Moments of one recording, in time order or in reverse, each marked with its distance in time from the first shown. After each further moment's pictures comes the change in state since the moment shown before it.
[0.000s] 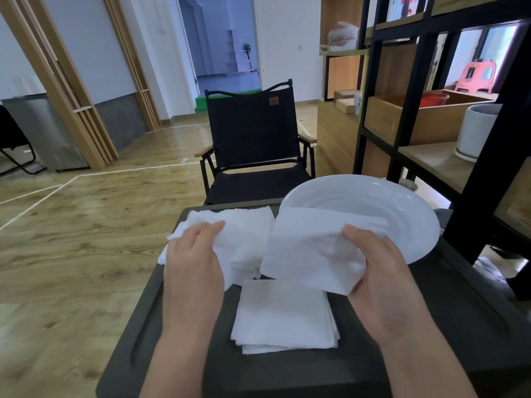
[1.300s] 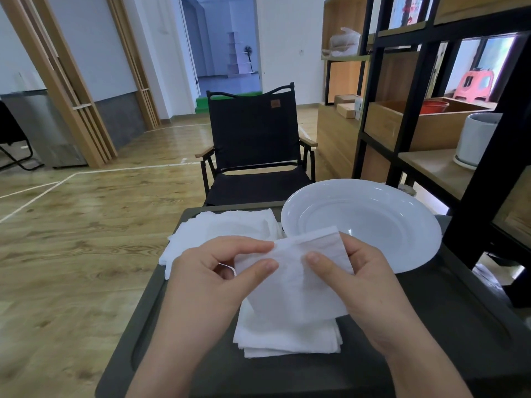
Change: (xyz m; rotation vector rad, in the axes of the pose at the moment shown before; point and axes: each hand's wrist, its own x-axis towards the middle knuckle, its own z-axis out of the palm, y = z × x) left_hand -0.003 0.041 -0.050 -0.746 -0.340 -0.212; right_hand -0.005 0.002 0.005 -0.500 -0.230 -0.068
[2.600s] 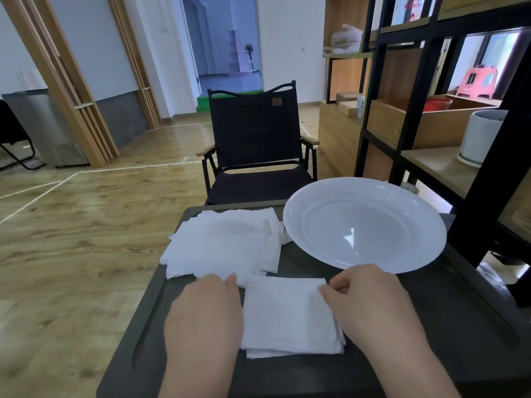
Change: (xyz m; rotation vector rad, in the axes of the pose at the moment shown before) left_hand 0.002 -0.041 0.016 1.063 0.062 -0.432; right_hand 0.001 0.020 0.000 -1.014 0.221 0.296
